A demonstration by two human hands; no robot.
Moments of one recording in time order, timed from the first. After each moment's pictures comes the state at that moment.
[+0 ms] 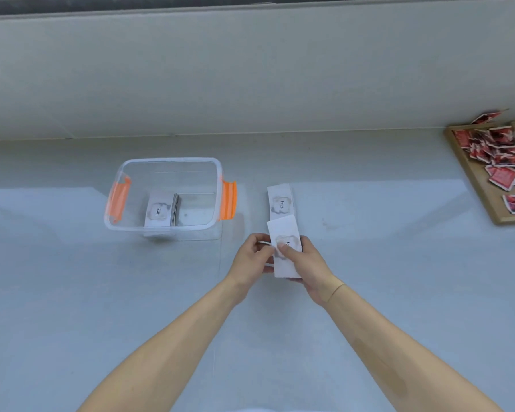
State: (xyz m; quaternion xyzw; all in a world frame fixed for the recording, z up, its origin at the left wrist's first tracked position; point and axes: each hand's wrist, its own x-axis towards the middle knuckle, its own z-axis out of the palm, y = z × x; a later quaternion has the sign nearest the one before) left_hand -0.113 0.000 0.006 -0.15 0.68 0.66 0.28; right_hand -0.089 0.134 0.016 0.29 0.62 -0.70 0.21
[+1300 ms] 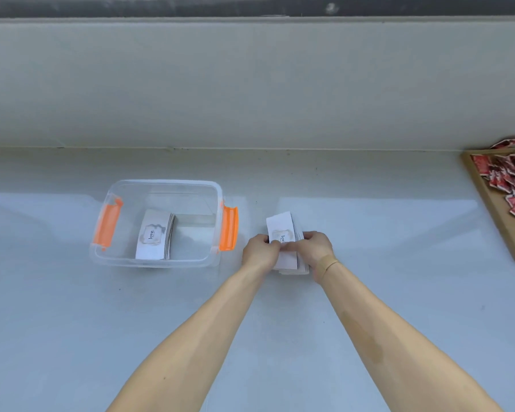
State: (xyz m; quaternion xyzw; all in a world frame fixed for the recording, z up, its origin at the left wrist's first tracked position) left_hand -0.198 0.035 -0.004 -0.22 0.78 0.51 0.29; right_hand -0.190 0.153 -0.004 0.38 0.70 -0.57 0.20
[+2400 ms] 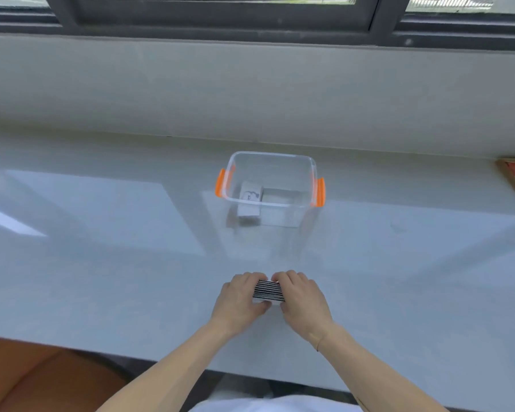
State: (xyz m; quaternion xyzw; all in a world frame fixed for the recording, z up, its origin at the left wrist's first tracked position) left_hand 0.004 -0.223 -0.016 0.10 0.95 0.28 0.13; right_hand 0.012 -0.052 0.012 -0.13 0.97 -0.17 0.11
